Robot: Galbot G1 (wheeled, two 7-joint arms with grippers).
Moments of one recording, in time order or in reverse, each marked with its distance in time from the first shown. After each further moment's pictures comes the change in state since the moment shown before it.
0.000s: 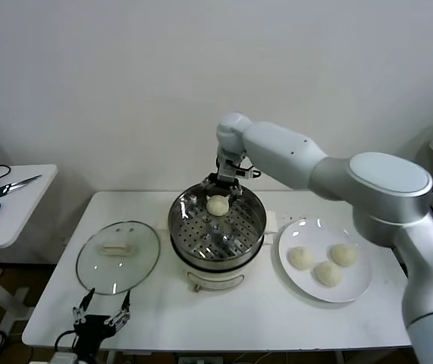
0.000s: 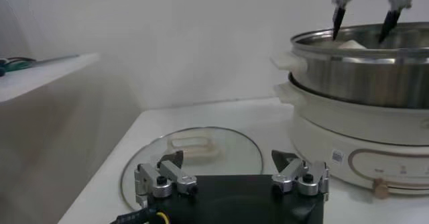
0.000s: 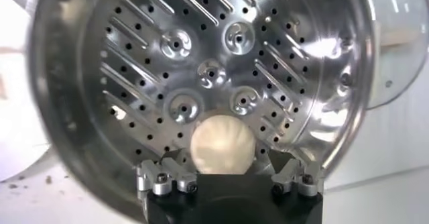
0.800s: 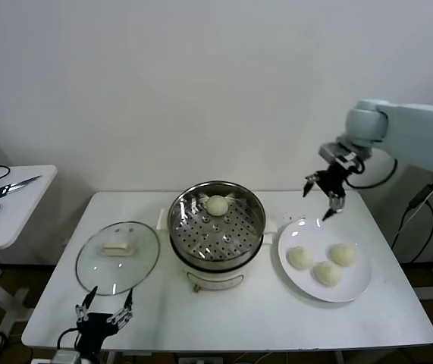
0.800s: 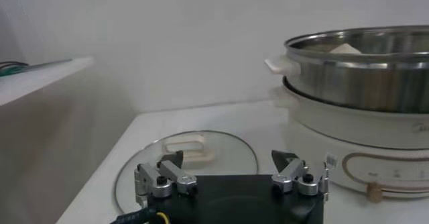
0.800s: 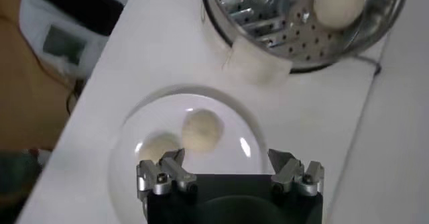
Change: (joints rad) left arm -0.012 0.005 0.012 -0.001 0.004 0.005 0.001; right arm 0.250 -0.592 -0.472 0.482 0.555 -0.690 0.071
